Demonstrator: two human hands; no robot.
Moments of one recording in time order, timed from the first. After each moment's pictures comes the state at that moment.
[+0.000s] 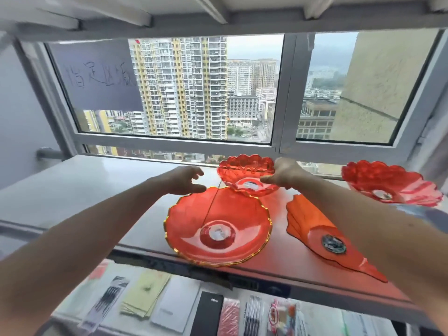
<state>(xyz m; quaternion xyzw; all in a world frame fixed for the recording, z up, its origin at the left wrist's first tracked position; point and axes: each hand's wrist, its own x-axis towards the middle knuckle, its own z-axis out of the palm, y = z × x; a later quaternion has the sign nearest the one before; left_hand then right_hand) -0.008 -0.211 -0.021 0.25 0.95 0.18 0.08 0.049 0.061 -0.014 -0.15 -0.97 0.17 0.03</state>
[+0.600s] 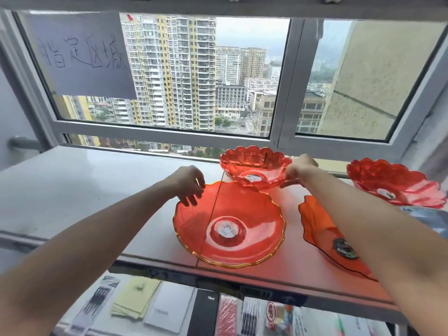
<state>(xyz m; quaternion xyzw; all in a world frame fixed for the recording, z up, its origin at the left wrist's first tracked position) -0.041 -0.208 -0.048 0.19 0.92 0.31 0.16 0.018 0.070 -0.026 -0.37 -0.79 0.48 0.12</state>
